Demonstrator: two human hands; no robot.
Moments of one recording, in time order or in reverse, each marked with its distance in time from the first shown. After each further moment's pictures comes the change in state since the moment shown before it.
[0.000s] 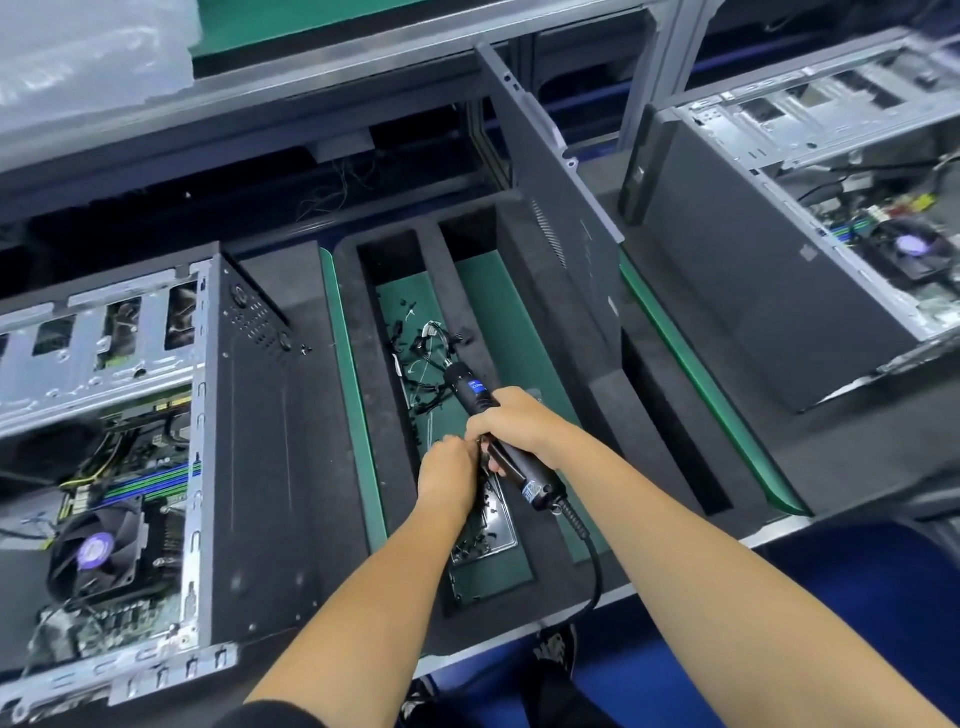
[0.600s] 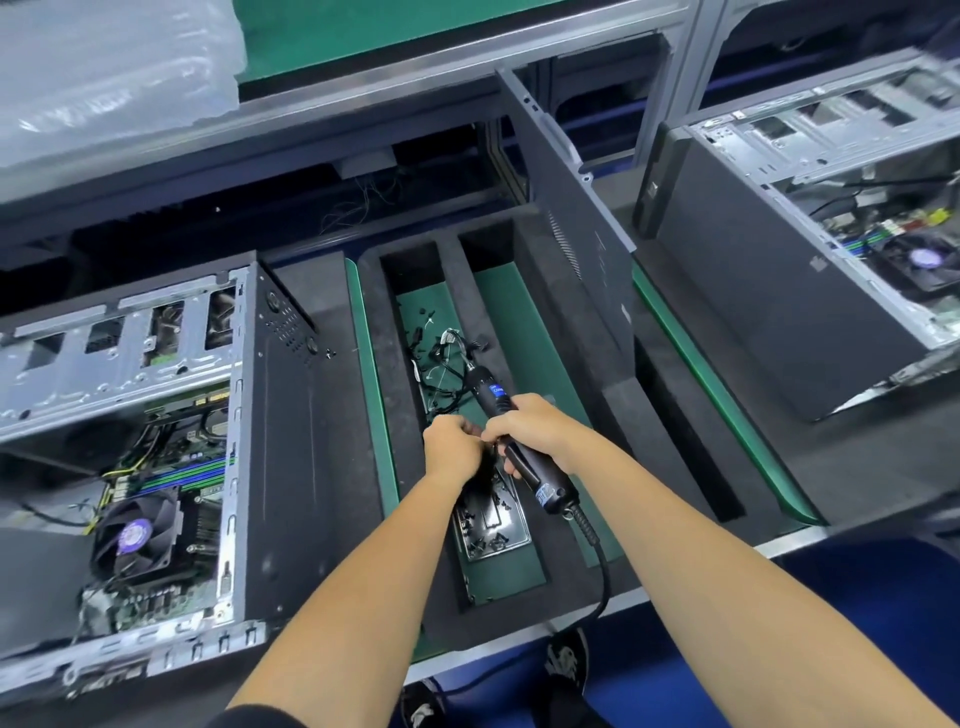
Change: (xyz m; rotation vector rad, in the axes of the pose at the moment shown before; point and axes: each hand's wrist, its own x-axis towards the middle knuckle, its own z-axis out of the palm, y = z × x) left_hand 0.004 -0.010 -0.037 -1.053 0.130 -0.469; right_hand -0.009 -0.002 -0.002 0.069 -0.042 0.034
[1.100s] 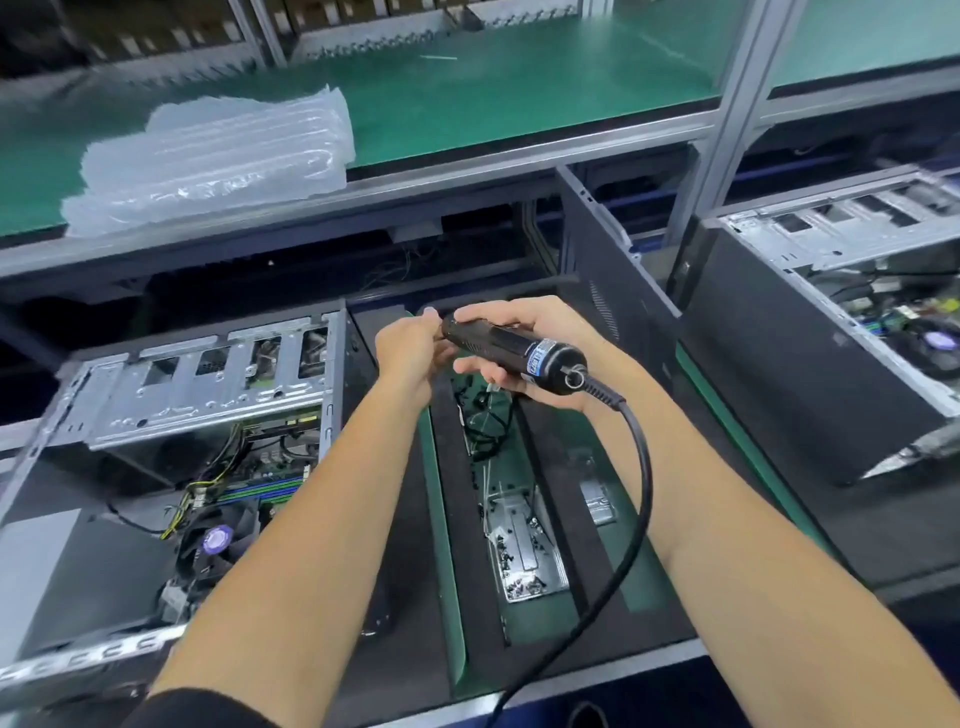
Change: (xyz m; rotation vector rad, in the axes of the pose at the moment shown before) left_hand 0.017 0.106 -0.161 -0.872 0.176 0.021; right_hand -0.085 -0.155 0.033 0.519 -0.268 -0.318
